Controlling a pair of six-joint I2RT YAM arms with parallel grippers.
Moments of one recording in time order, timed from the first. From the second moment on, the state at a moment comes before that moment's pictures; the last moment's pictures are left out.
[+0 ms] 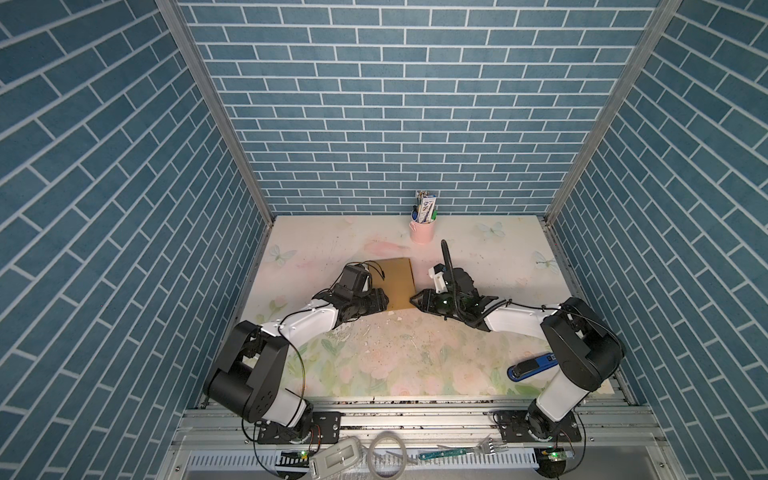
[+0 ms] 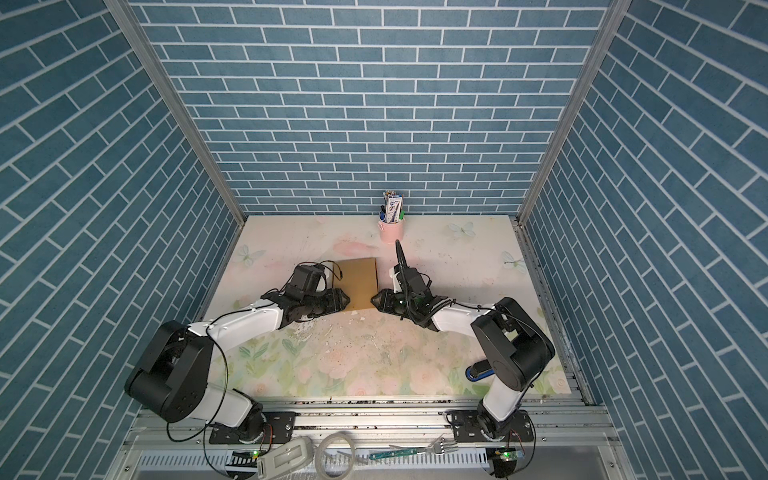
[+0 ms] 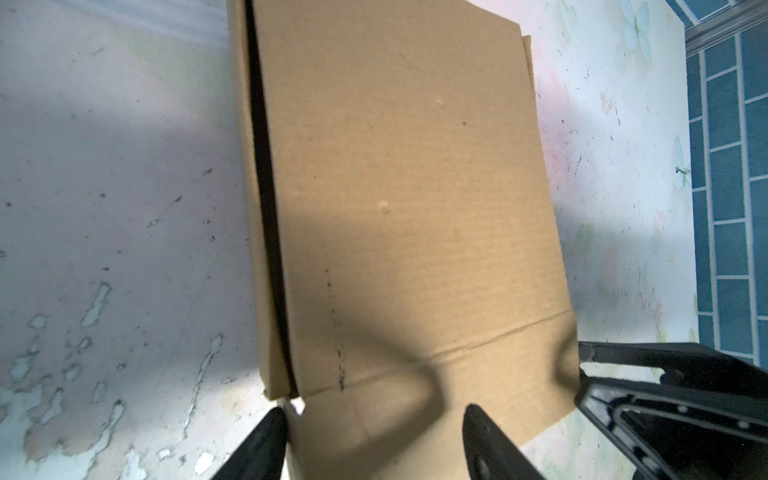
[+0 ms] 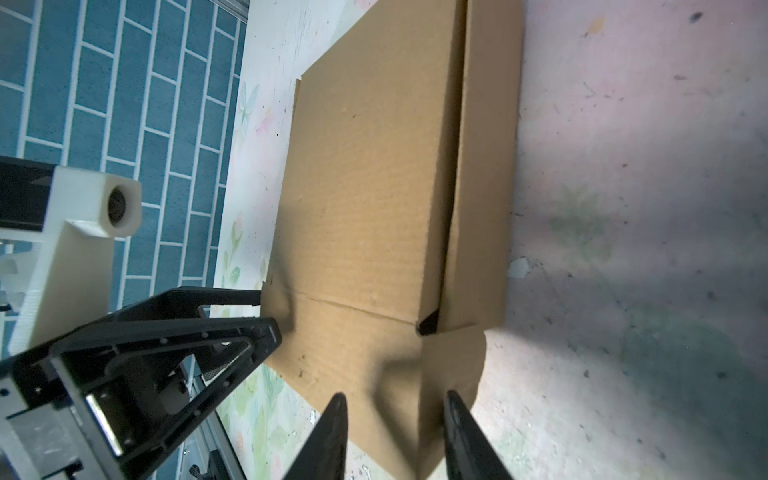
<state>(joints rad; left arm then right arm) -0.46 1.49 0.78 -0.17 0.20 -0.64 0.71 1.69 0.82 0.22 -0.36 0.82</state>
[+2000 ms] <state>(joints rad) -0.45 1.48 0.78 -0.20 0.15 -0.62 0.74 1.78 0.81 0.38 -0.44 1.15</state>
